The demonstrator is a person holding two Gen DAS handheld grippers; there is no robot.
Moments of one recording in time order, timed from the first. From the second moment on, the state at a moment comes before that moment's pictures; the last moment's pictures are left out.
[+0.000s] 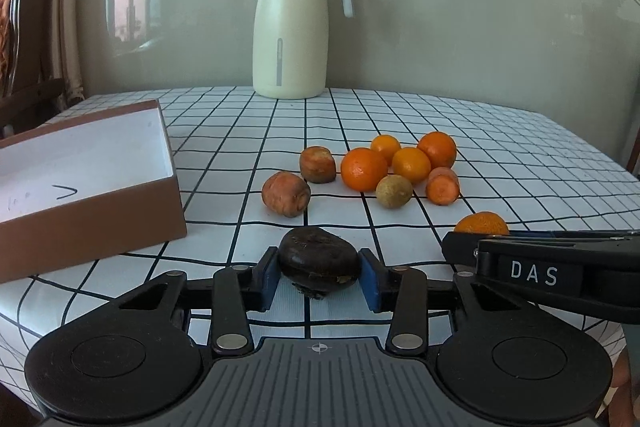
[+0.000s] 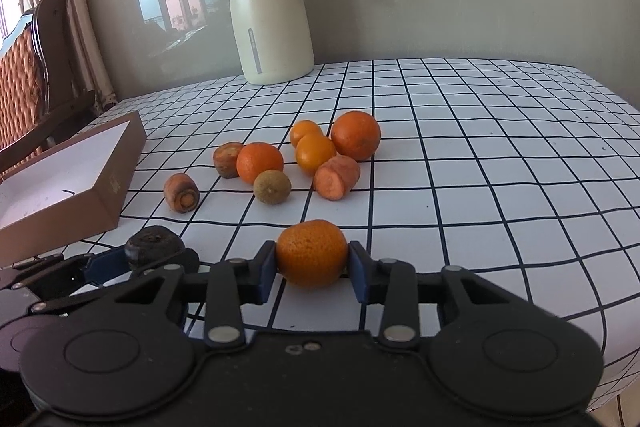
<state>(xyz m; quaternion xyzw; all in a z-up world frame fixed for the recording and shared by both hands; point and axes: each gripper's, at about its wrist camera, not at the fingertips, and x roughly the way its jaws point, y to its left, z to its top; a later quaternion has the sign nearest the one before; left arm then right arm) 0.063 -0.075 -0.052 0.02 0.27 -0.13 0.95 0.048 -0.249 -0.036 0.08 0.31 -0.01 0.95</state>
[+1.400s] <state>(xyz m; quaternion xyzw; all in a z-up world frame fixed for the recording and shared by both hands) 0.017 0.117 0.002 -0.05 0.17 0.07 0.98 0.066 -0.147 0.005 0.07 0.20 0.22 0.95</state>
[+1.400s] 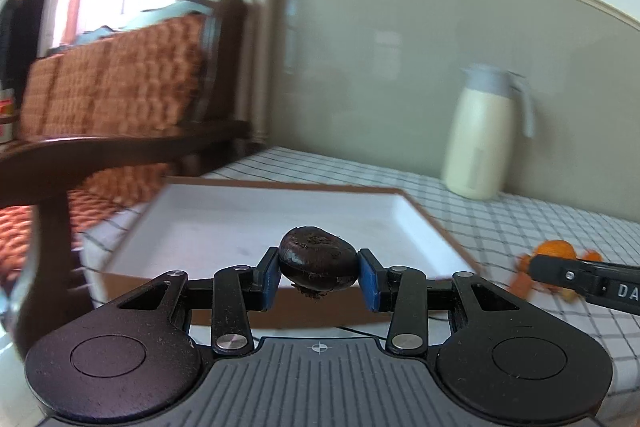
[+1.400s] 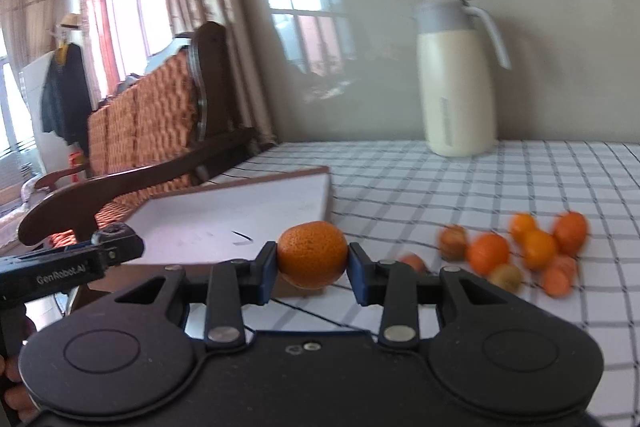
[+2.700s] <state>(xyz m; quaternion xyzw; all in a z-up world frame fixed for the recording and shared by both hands) 0.052 0.170 0.014 -0.06 0.11 0.24 0.96 0.118 -0.135 0.015 0.09 0.08 0.17 0.98</state>
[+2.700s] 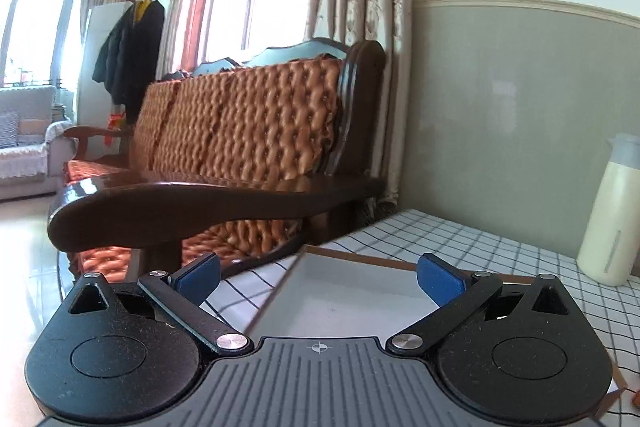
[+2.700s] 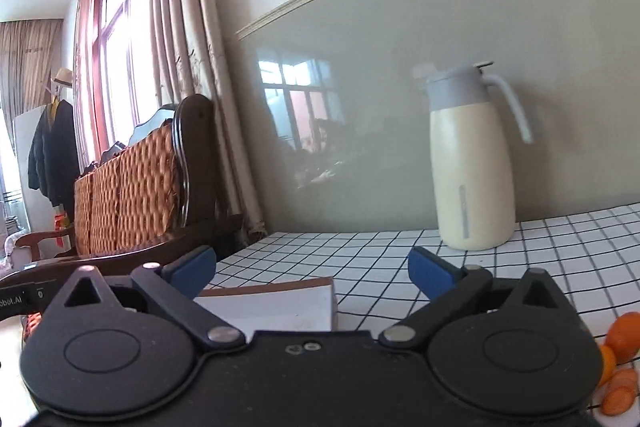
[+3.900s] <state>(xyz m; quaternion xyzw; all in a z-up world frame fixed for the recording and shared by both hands) 0.075 0.080 0.004 0.00 0.16 0.14 0.98 0.102 -0.189 0.009 0.09 0.18 0.19 0.96</state>
